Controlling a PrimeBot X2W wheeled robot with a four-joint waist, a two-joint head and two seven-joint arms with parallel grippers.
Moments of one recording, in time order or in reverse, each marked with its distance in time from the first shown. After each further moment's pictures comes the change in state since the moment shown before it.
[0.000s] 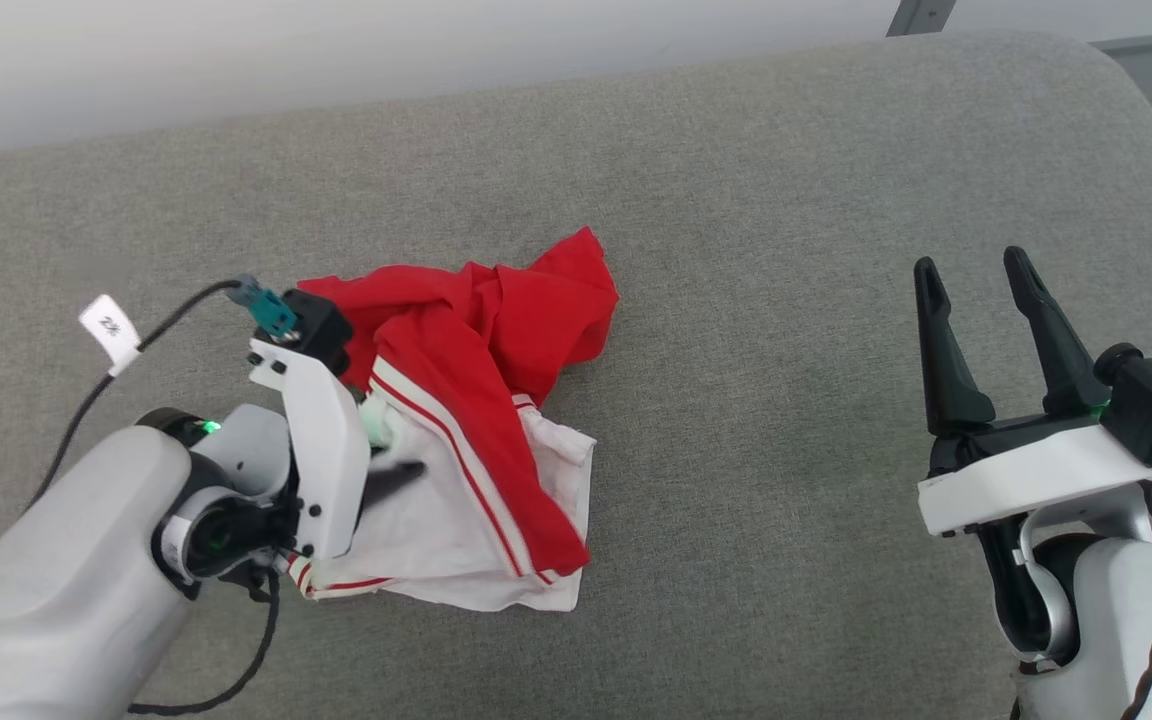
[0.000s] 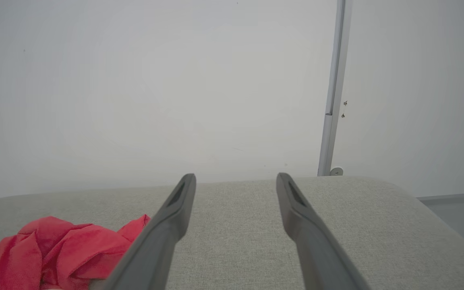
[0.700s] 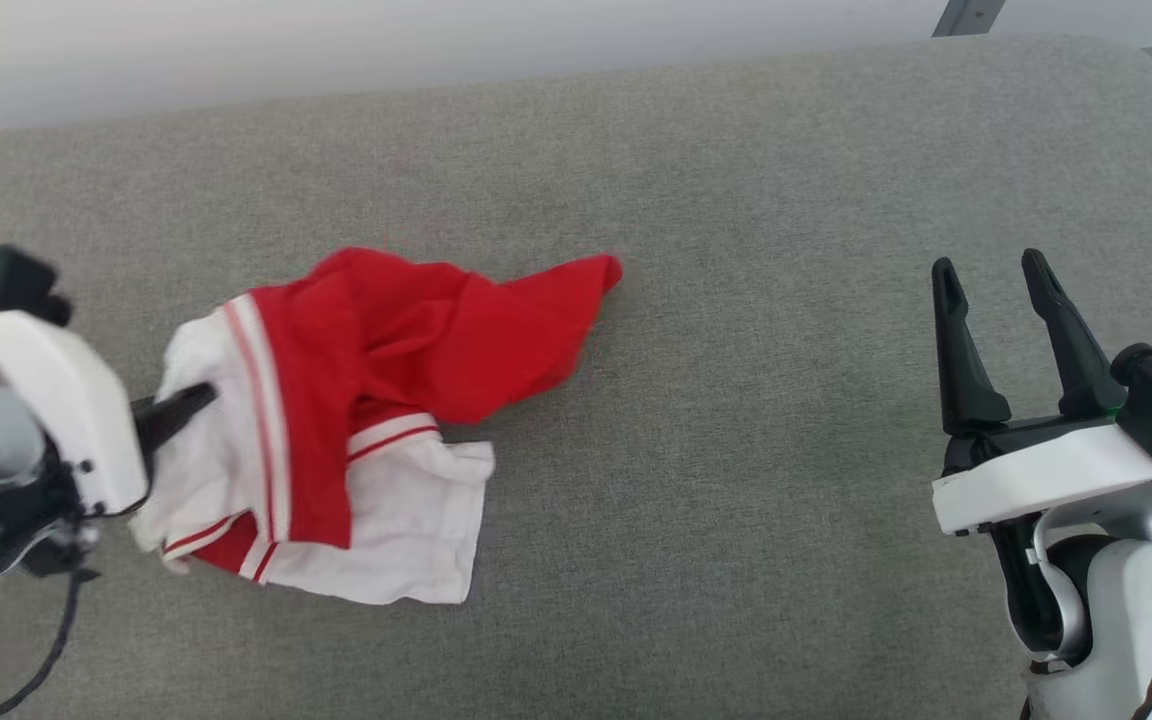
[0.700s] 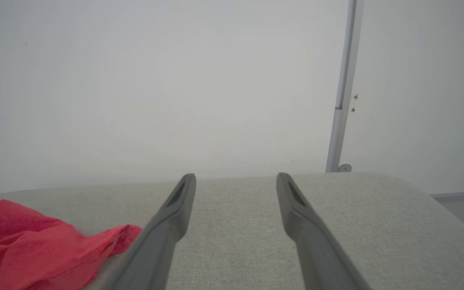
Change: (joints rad) left arm 0.144 0.221 0.275 -0.161 -0.171 0.169 -0.113; right arm 0.004 0.000 -0.026 -0.002 -0.003 0.000 0.010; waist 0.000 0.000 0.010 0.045
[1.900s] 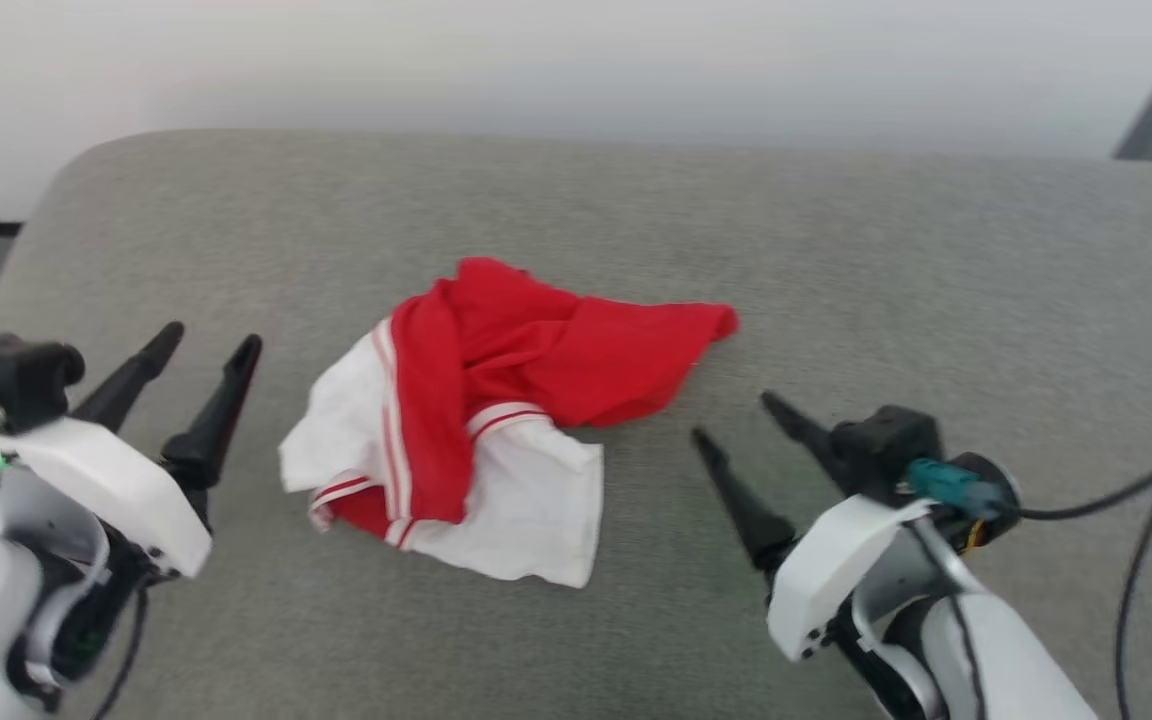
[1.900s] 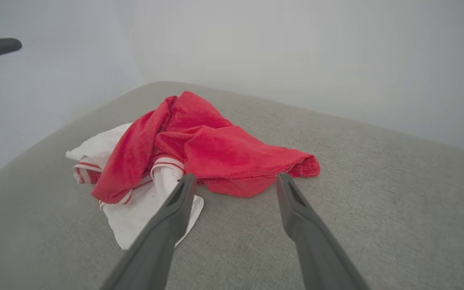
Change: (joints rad) left arm 0.148 -0.055 -0.001 -0.032 0.304 -0.066 -0.621; right arm 0.020 -0.060 0.350 0.087 0.058 0.000 0.209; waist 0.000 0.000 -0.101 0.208
